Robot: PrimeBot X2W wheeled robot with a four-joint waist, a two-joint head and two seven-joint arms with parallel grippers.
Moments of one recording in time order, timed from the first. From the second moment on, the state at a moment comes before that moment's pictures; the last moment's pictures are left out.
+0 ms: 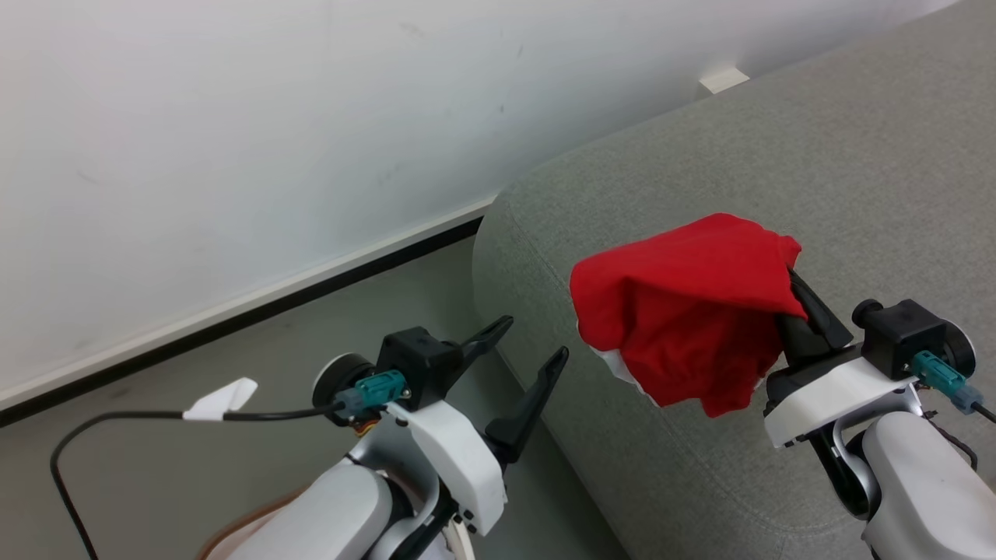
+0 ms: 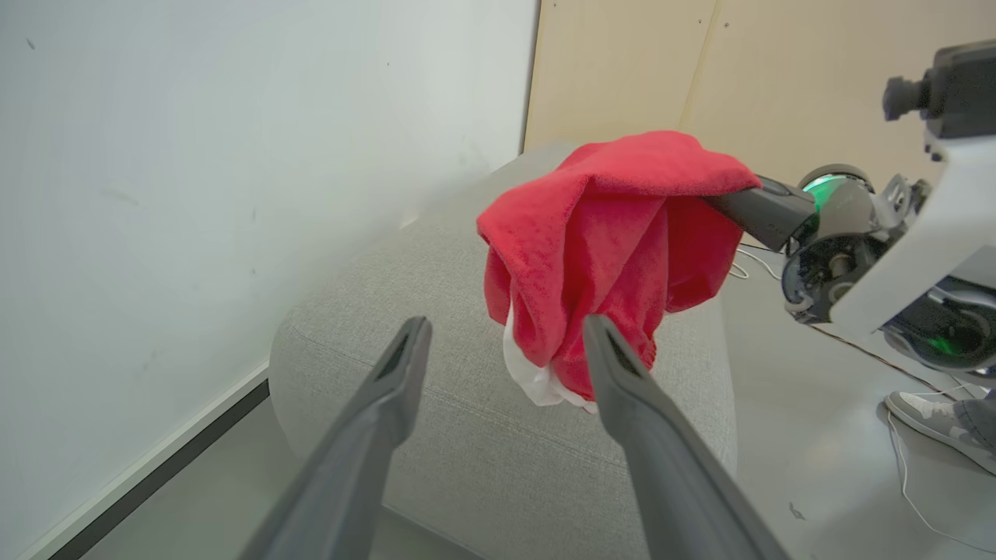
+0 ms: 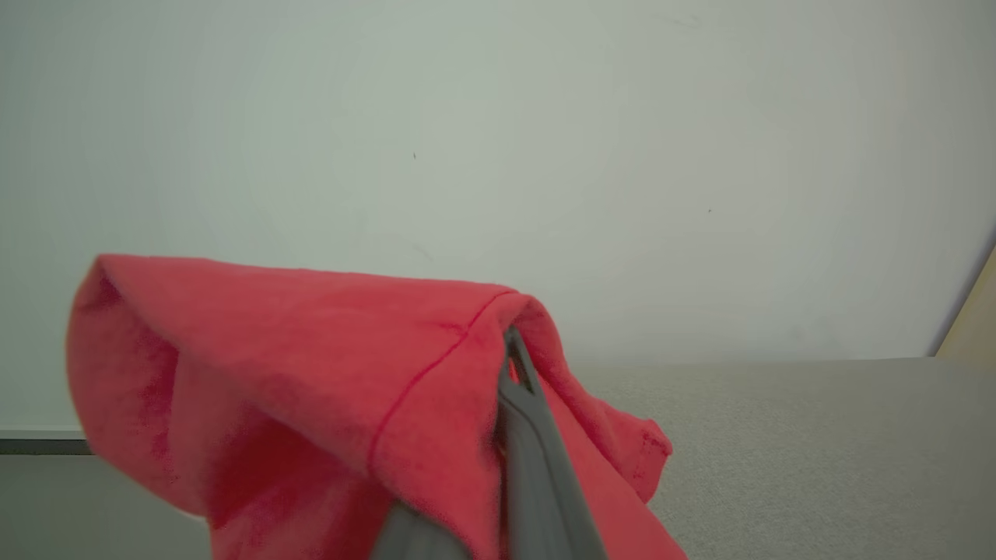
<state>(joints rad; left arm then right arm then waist) -0.53 0.32 -0.77 0.05 -0.56 0.05 0.06 -0.55 -0.22 0.38 0.50 0.40 0.13 -0.26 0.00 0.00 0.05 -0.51</state>
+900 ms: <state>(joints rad) -0.86 0.25 -0.86 0.05 -0.44 -0.05 0.13 -1.04 -0.36 -0.13 0.81 0.17 0.13 -0.26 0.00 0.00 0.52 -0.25</state>
